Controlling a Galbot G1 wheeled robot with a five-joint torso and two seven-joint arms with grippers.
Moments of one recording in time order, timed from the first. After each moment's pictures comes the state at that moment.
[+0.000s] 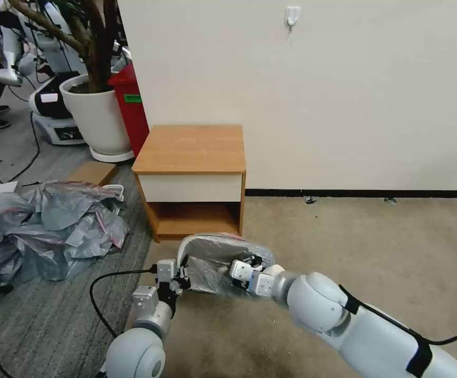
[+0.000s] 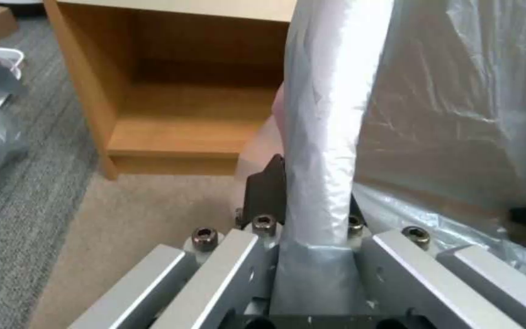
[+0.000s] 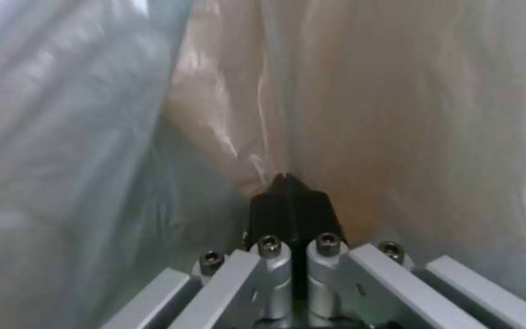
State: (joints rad) left arm 1.52 -1.23 -0.28 -2.09 -0.41 0.30 -0.27; right arm -0.84 0.93 -0.34 1.99 -0.29 -0.70 -0.40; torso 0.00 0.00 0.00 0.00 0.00
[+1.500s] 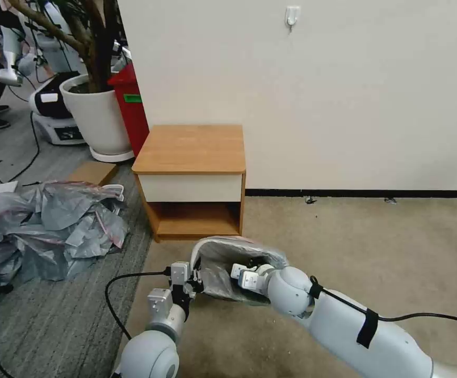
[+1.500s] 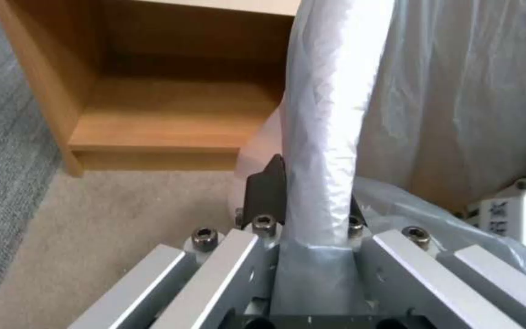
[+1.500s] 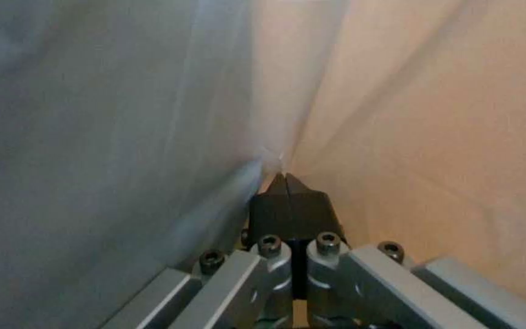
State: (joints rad) left arm 1.51 -1.26 -0.22 -2.08 -0.38 0.30 -0.27; right arm -0.74 1.04 -0.45 1.68 -0.39 -0.71 -0.43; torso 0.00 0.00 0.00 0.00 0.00
